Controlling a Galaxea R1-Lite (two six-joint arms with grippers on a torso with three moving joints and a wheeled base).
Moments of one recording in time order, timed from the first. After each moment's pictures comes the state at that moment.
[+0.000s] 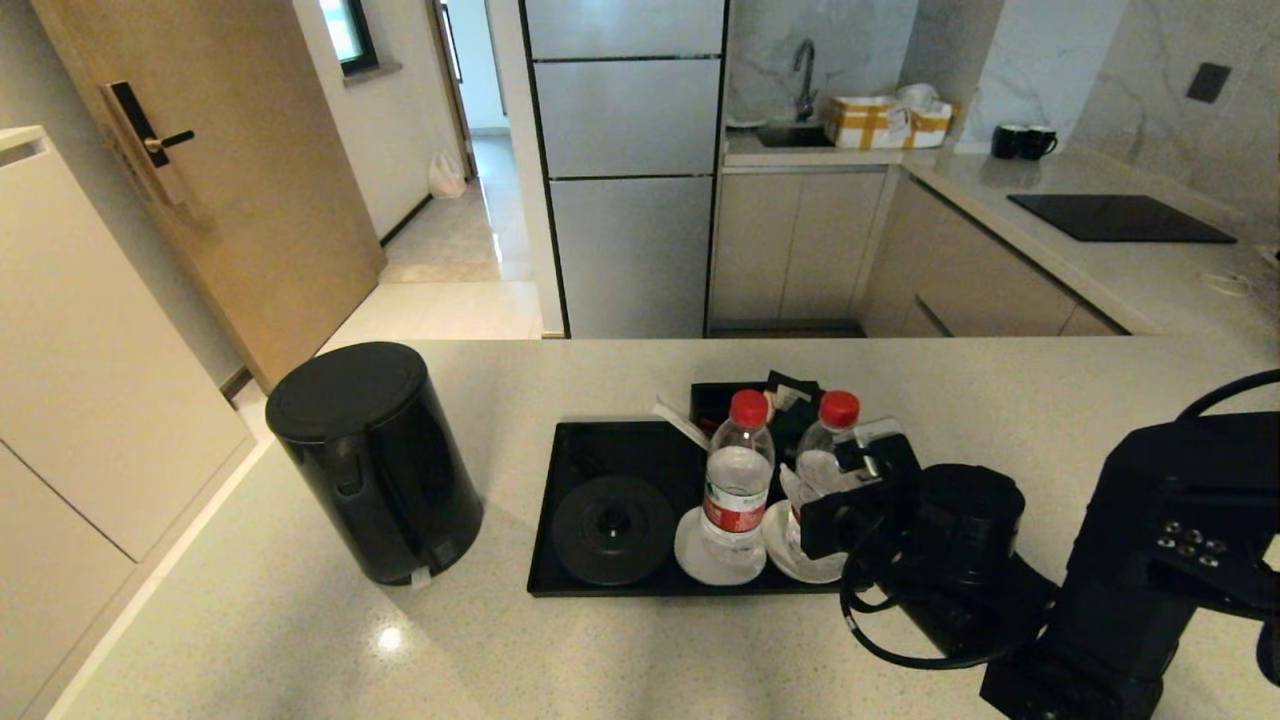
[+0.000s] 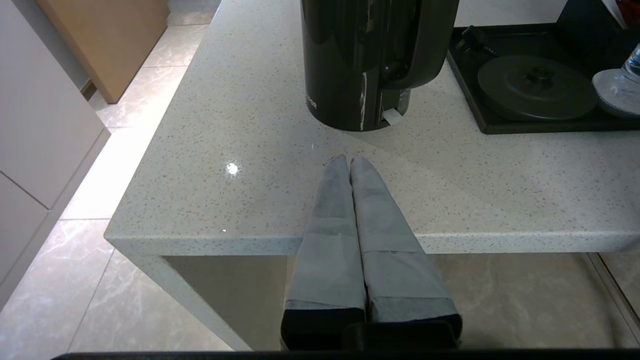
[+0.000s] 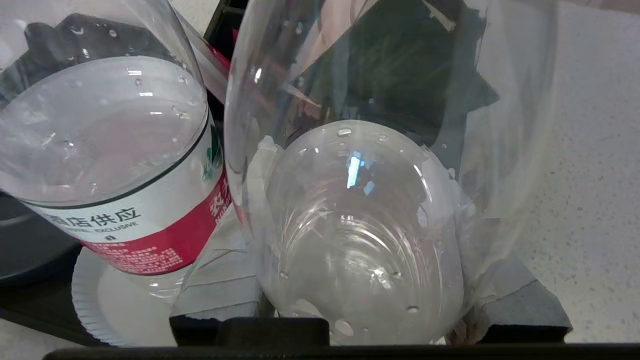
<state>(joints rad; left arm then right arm) 0.01 0.00 -0.02 0.04 0.00 0.04 0.56 2.17 -0.48 -1.52 -0.30 -0.05</state>
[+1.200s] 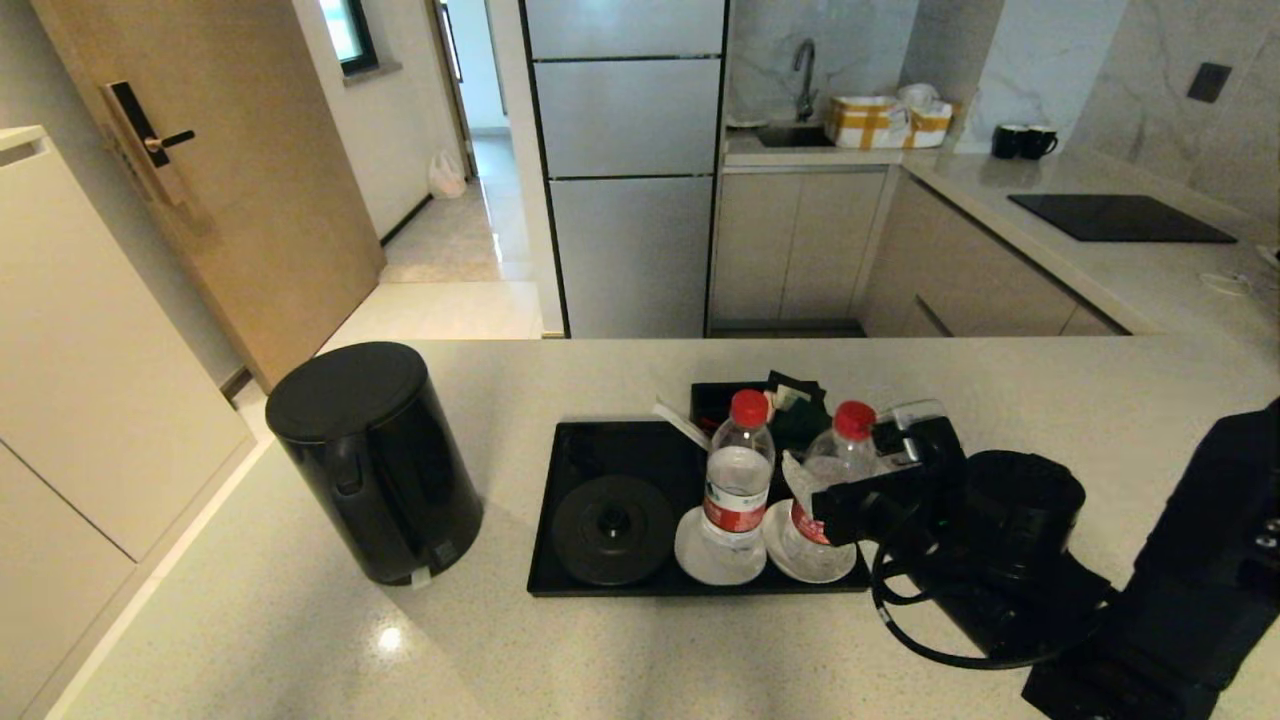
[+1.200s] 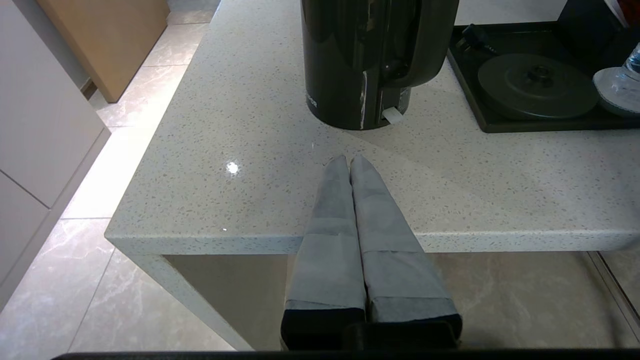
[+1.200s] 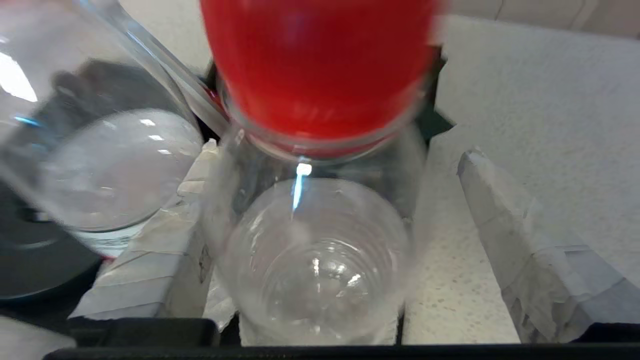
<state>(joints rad) 0.01 0.00 -0.02 0.04 0.00 0.04 0.54 2.06 -0.42 -1.52 -0.29 -0.03</state>
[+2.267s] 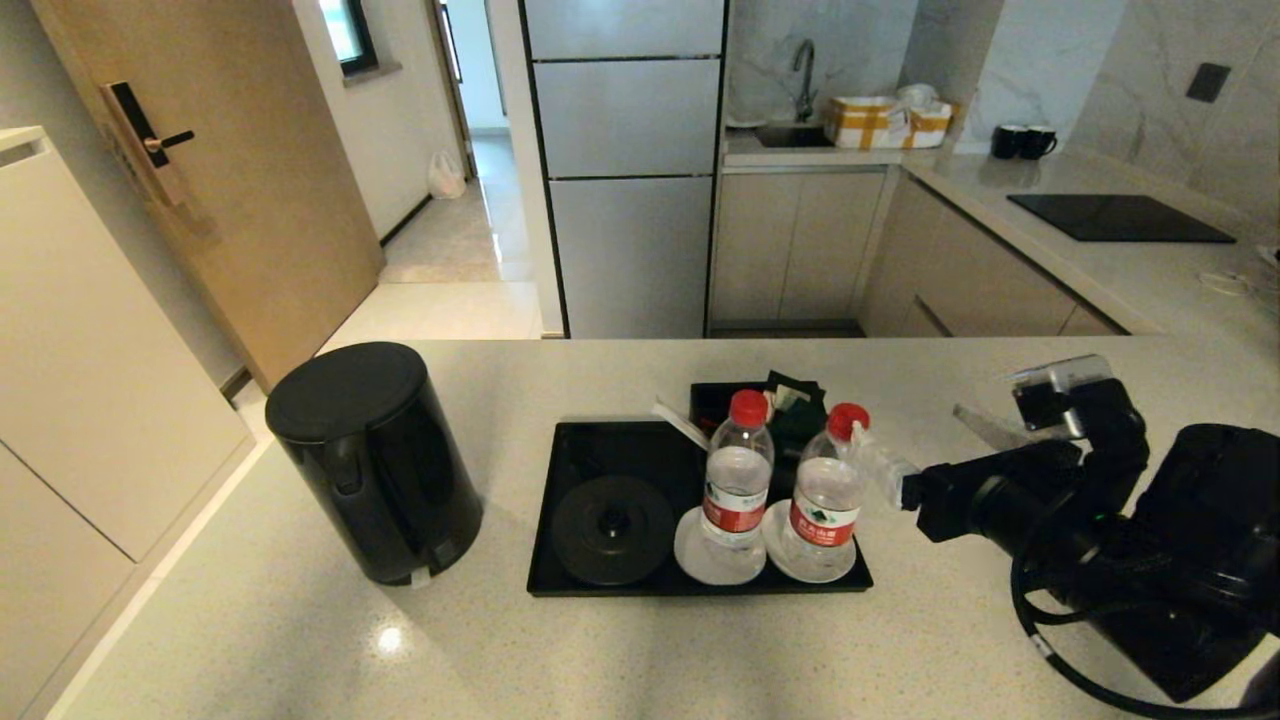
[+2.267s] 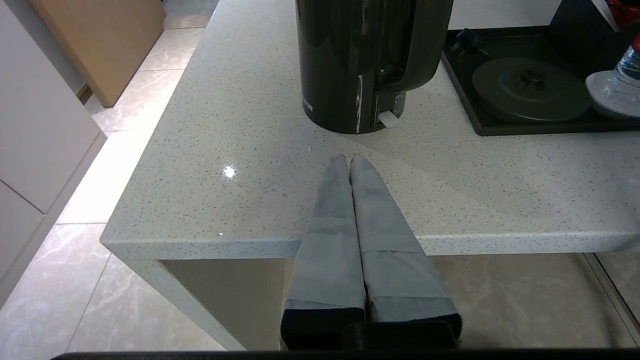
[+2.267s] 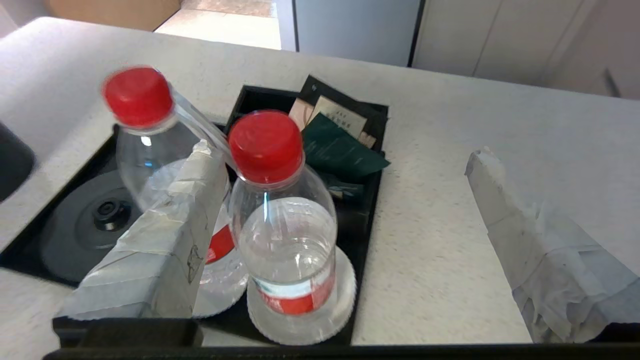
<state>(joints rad) 0.01 0.00 -0.01 0.03 -0.01 0.04 0.54 1.66 -0.31 -1.30 -0.28 -0.04</state>
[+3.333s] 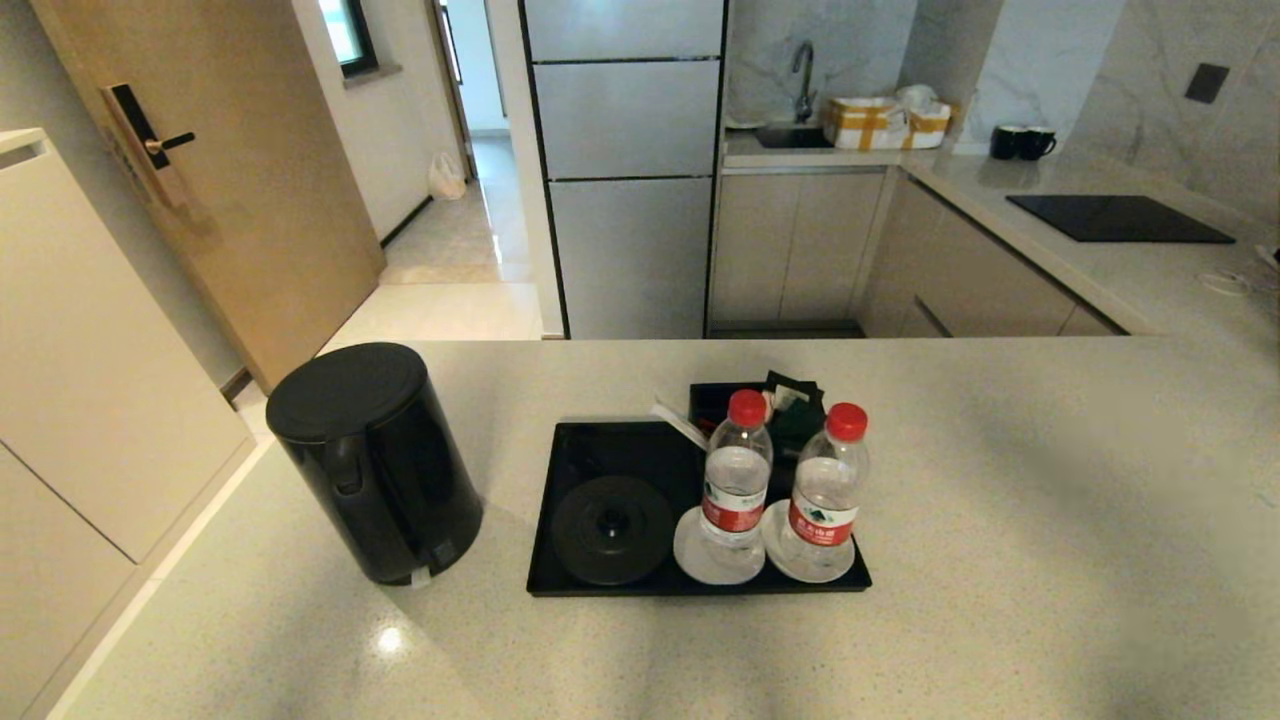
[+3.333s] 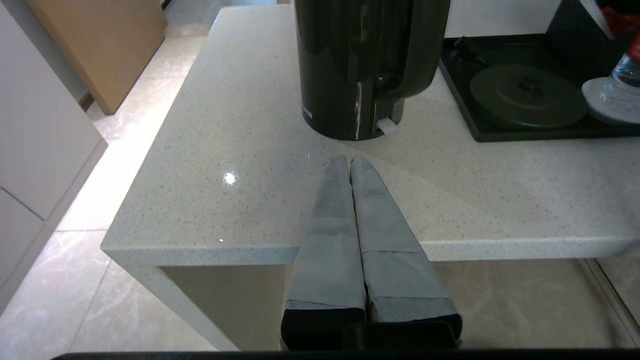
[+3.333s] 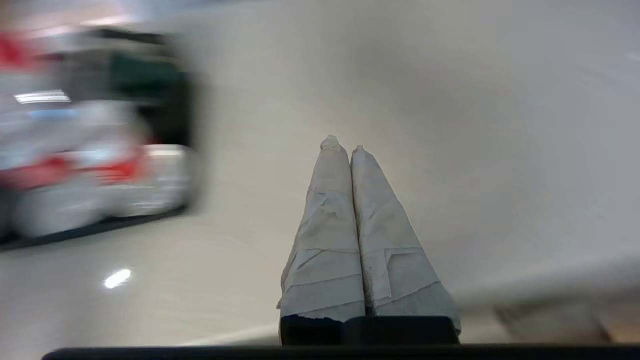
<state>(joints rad) 0.01 0.00 0.00 0.00 -0.01 0.04 0.21 0.64 -0.13 -0.32 -0.37 0.14</state>
